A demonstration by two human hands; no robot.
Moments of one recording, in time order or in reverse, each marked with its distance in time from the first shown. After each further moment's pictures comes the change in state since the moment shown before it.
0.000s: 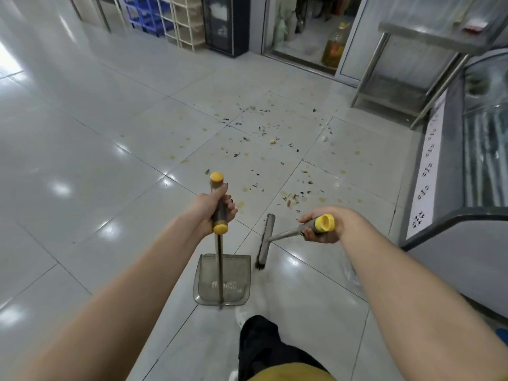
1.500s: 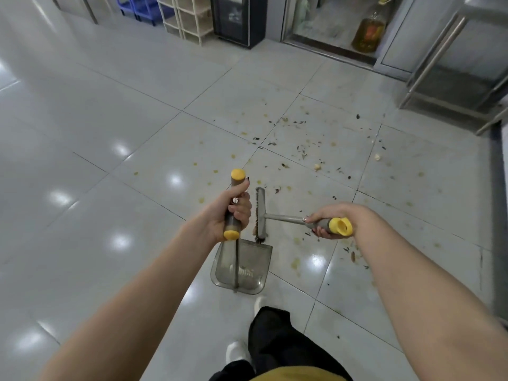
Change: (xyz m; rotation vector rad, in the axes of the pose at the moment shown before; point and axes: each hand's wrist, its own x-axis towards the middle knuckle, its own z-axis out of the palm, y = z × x) left_hand 0.399 0.442 -0.098 -0.173 -0.362 -0.405; right_hand 0.186 -0.532 0.217 -0.130 -0.029 0.031
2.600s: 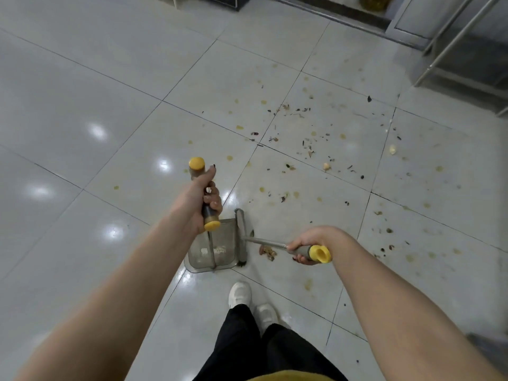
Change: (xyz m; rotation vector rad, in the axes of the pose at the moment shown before) left_hand 0.167 0.263 -0.030 0.093 0.385 0.202; right_hand 0.165 -0.205 0.016 -0.086 -0.093 0.238
